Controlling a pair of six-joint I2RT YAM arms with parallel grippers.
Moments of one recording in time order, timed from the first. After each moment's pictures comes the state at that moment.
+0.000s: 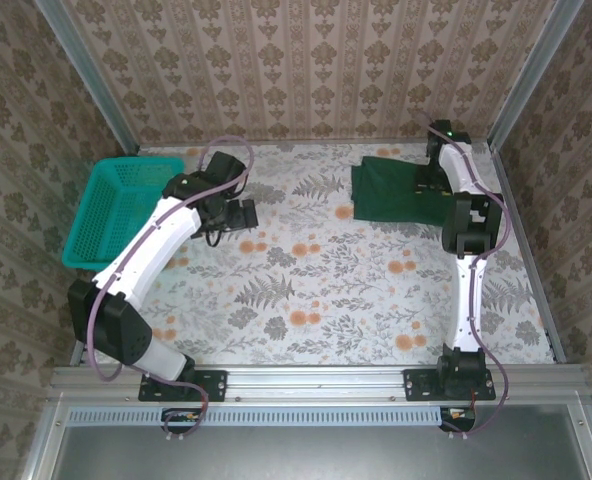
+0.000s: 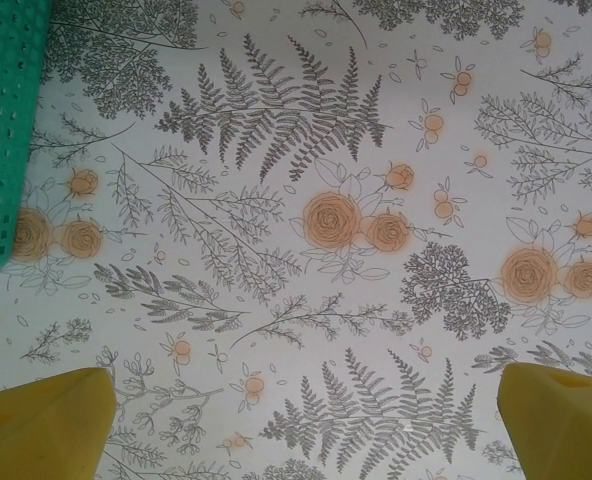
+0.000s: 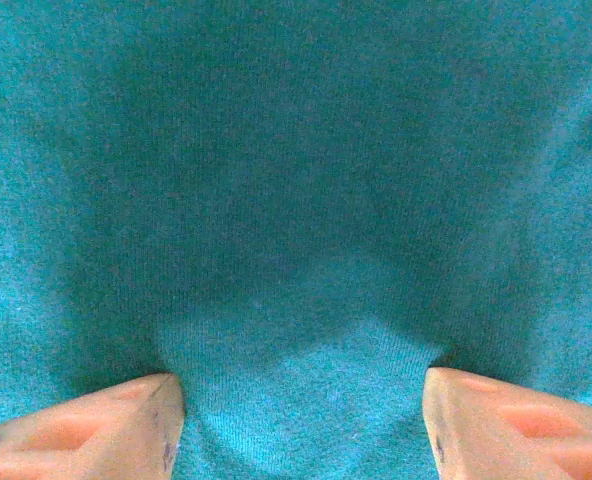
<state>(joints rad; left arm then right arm) -0.50 1.52 1.47 -1.14 -0.20 -0.60 -0.12 2.57 2.38 -1.15 0.16 0.09</state>
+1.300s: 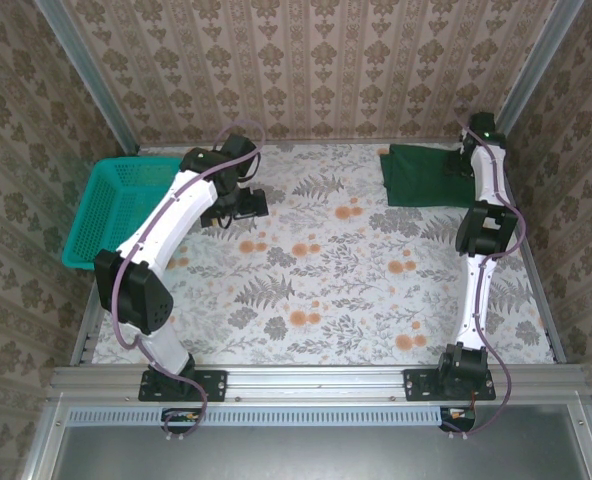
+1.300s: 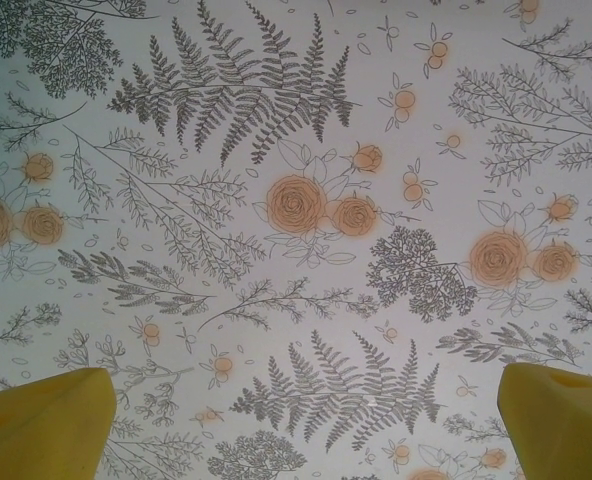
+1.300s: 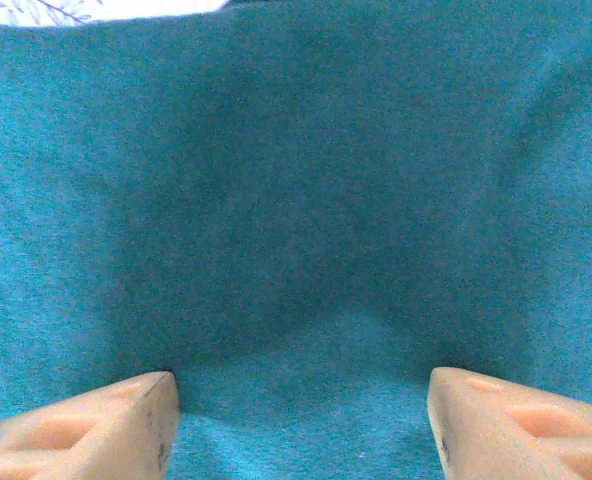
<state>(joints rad) -0.50 1.72 1.73 -1.31 -0.13 -0.61 -0.28 2.77 2.73 -1.05 0.07 -0.05</state>
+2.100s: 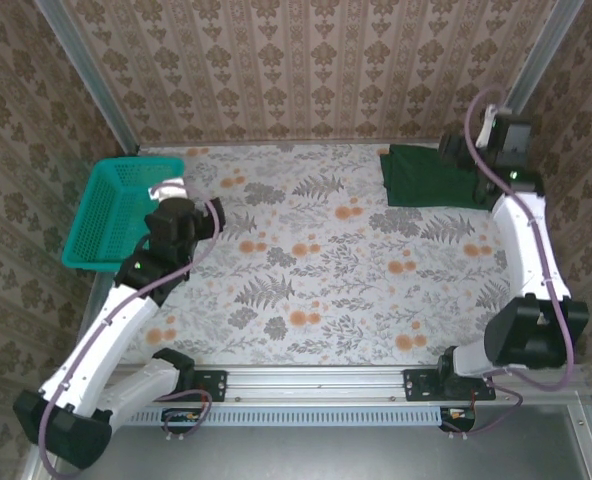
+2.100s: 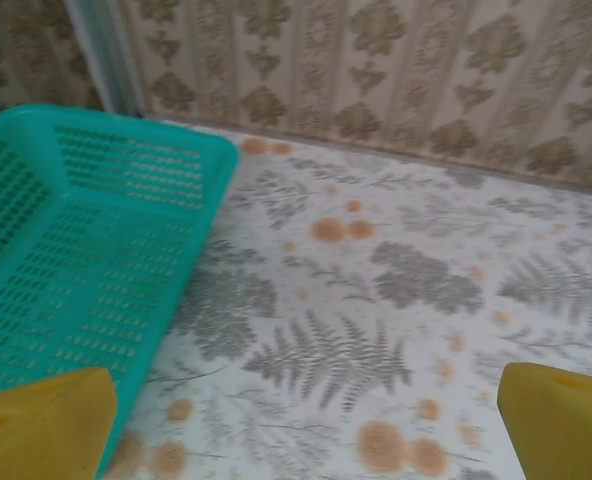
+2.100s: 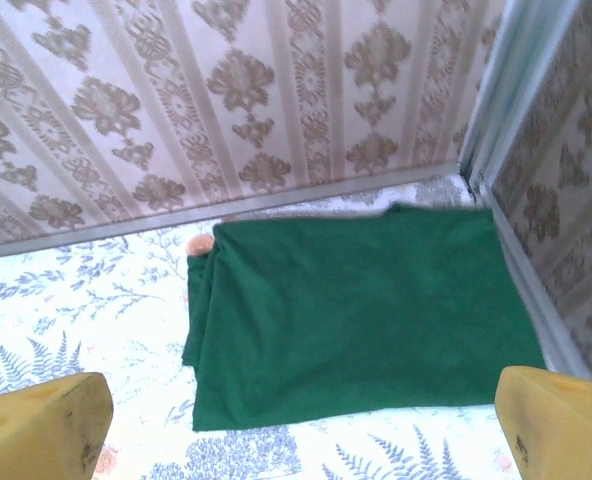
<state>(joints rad) -0.44 0.91 0.89 -0.47 -0.48 -0.34 -0.16 1.42 1.36 -0.47 0.02 0.12</state>
